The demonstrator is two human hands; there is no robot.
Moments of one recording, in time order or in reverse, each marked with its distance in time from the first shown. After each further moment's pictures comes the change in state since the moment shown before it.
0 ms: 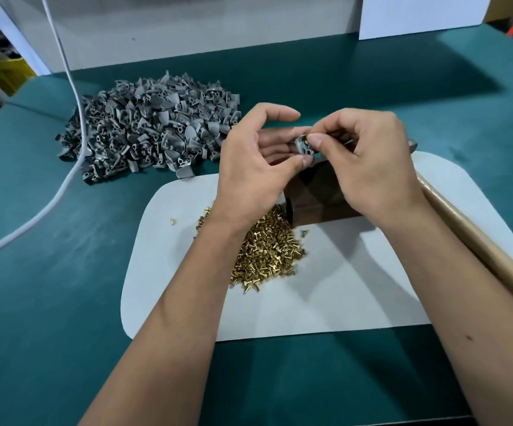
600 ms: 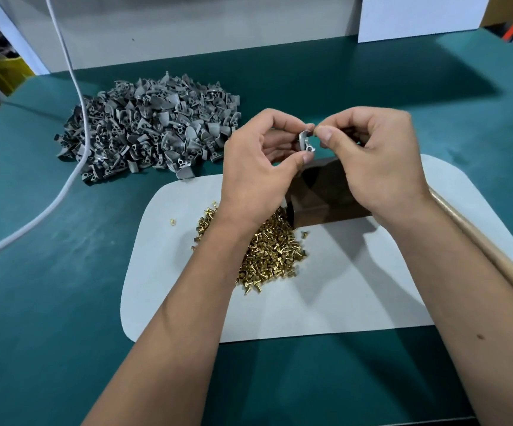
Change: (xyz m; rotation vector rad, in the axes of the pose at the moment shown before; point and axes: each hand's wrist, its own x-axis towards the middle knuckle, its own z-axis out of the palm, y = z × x) left_hand 0.001 -0.001 0.004 0.043 0.042 0.051; right_hand 0.003 0.005 -0.001 0.132 0.045 0.089
